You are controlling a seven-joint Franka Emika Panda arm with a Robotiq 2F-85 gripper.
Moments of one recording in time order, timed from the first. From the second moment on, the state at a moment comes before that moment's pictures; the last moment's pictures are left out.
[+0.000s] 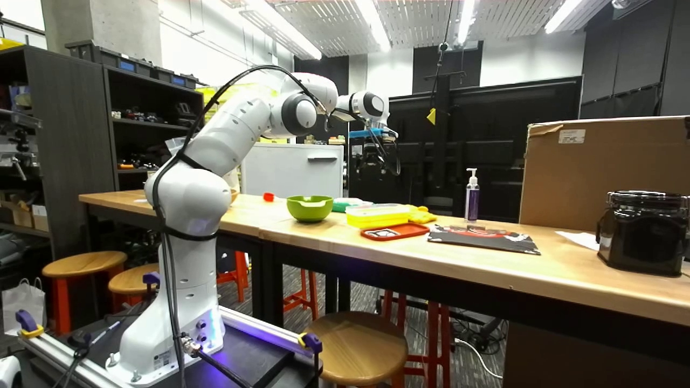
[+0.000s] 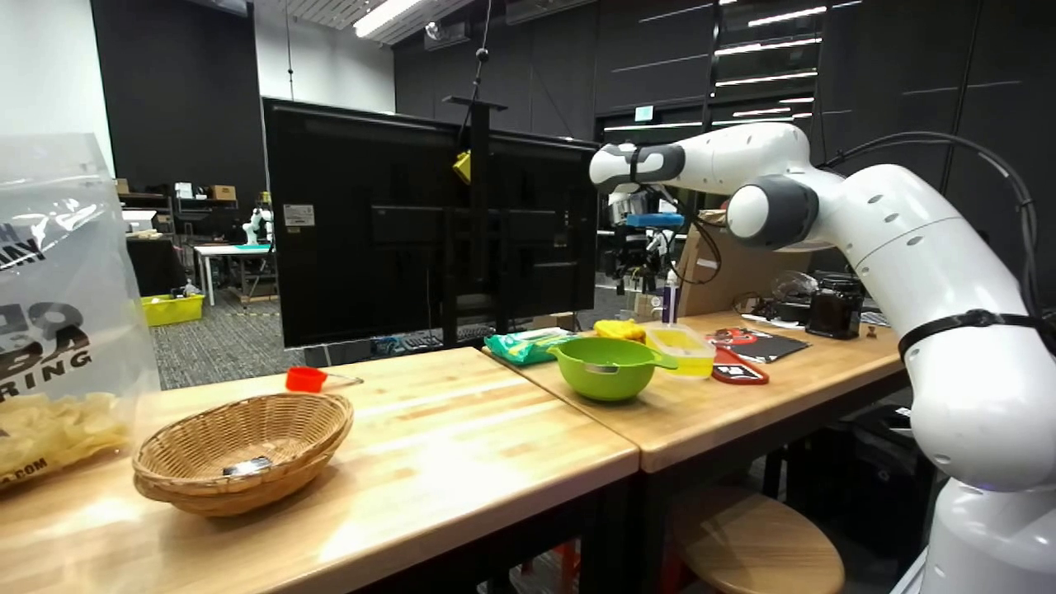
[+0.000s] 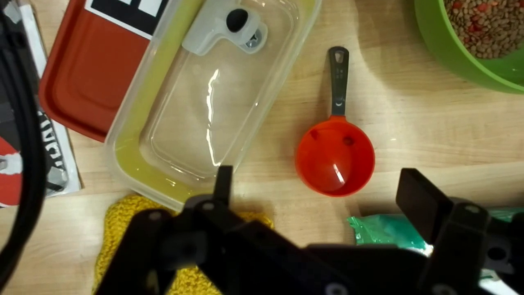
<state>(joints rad) -0.23 0.68 -0.04 -0.83 -0.03 1.32 -0.10</state>
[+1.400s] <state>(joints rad) -0.37 1.02 -0.03 -0.64 0.07 1.77 -0.29</state>
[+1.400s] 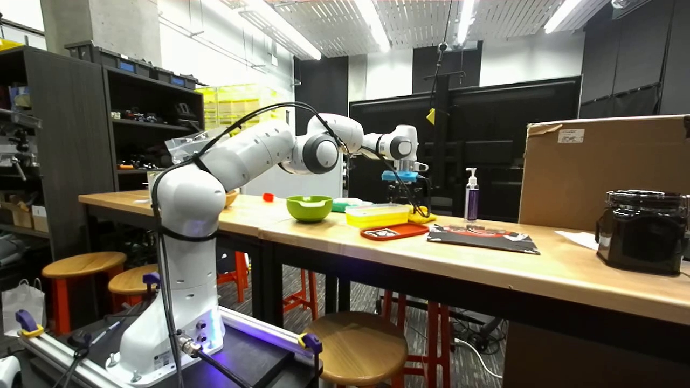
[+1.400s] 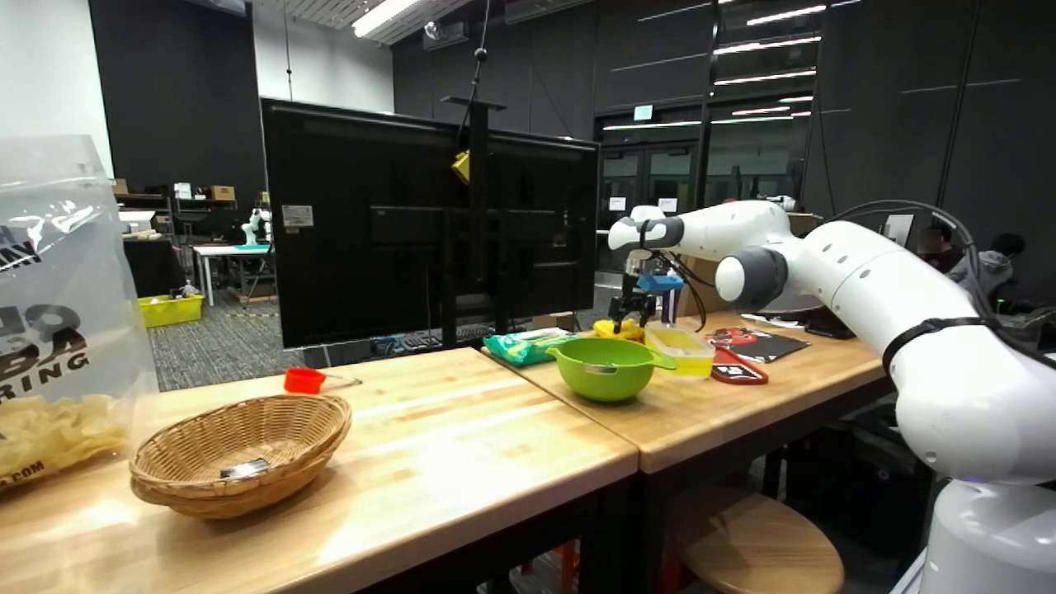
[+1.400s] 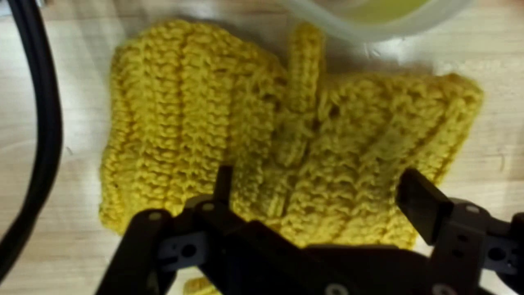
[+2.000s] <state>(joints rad) -0.37 1.06 -0.03 -0.62 0.06 1.76 -0.30</state>
